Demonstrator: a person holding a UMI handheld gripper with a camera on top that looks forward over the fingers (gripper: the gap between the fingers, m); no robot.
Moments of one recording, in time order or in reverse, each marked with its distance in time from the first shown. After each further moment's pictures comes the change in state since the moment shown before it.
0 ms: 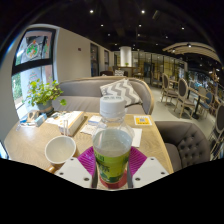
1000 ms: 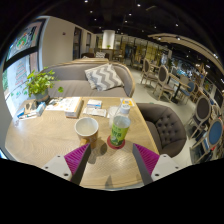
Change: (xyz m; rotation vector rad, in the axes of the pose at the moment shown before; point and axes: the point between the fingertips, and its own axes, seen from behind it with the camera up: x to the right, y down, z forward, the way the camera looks) arm -0.055 0.014 -0.168 -0.233 0.248 0.024
